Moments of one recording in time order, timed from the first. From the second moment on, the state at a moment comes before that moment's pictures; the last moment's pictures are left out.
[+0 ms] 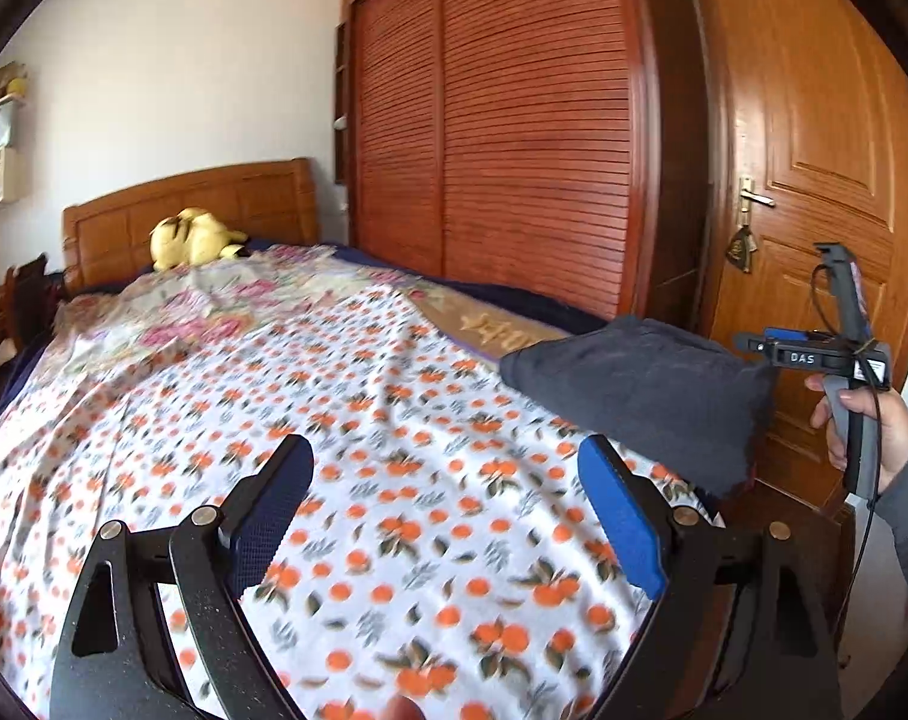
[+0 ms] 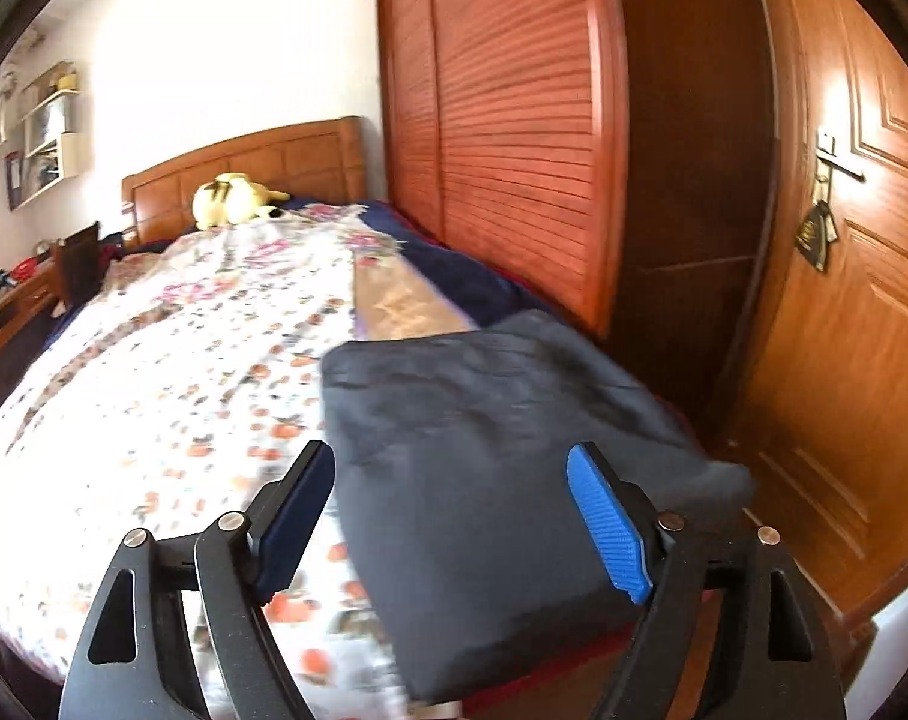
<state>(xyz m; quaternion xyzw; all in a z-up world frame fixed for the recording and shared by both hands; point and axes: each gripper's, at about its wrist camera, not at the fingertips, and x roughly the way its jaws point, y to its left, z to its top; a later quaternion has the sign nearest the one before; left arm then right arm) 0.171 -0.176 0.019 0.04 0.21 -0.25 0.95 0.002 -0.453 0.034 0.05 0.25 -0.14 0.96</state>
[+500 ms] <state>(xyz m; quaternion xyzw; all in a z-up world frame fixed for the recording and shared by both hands) 0.114 -0.073 0.000 0.00 0.25 -0.14 0.96 -0.028 -0.320 0.025 0.03 0.25 0.00 0.97</state>
